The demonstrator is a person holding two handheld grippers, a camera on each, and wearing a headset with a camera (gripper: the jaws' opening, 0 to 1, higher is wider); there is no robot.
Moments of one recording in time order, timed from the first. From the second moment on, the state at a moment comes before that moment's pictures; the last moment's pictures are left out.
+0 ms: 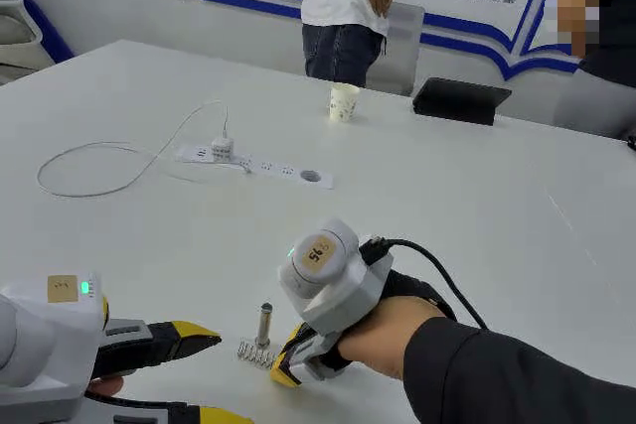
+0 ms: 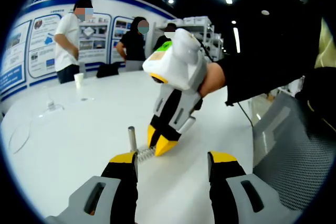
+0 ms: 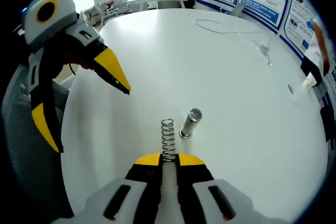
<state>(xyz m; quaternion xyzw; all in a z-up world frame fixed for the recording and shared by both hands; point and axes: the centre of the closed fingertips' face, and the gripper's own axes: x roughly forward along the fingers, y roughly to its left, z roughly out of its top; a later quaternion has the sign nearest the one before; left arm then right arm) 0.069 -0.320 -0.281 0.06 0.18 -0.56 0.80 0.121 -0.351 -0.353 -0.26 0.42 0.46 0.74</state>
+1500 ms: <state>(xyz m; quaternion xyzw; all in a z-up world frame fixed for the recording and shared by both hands) 0.045 -0.343 -0.278 0.12 0.15 -0.64 0.75 0.042 -0.351 -0.285 -0.35 0.35 0.57 0.66</state>
